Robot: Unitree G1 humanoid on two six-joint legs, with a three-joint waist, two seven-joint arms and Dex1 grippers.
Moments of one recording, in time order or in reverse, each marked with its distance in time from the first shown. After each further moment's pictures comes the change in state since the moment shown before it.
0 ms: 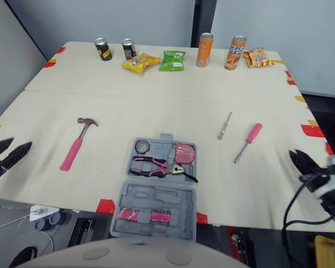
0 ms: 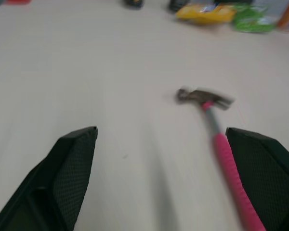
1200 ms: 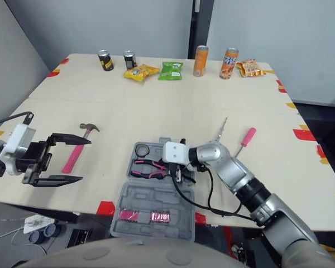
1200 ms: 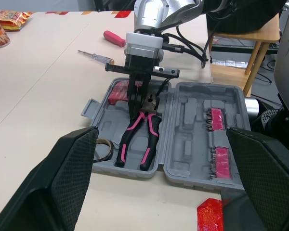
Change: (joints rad) left arm -0.008 0.192 -0.366 -0.854 -0.101 0.100 -0.492; right arm -0.661 0.083 1.244 -0.224 -0.588 0.108 0.075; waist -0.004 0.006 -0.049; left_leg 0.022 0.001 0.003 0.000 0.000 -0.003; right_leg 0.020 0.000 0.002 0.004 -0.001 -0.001
